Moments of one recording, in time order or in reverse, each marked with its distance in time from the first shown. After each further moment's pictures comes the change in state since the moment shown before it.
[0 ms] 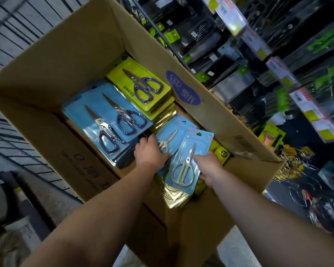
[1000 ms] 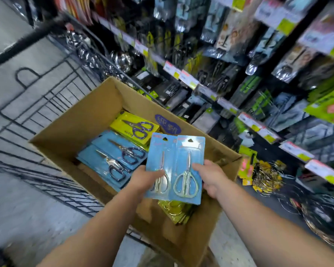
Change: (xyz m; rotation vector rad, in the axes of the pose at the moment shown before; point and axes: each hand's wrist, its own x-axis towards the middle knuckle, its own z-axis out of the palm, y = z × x) left_hand -0.083 -0.019 -0.074 -0.808 -0.194 0.005; right_hand -0.111 -0.012 -0.031 0.270 -0.034 -0.285
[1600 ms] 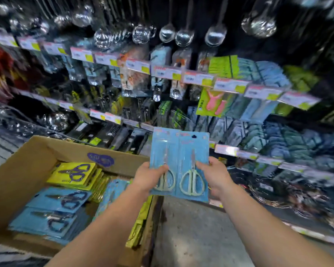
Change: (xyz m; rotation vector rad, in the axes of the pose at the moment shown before) left_hand -0.119 0.072 0.173 0.110 -0.295 0.359; right_hand -0.105 0.020 -0.202 0.318 0.350 -0.316
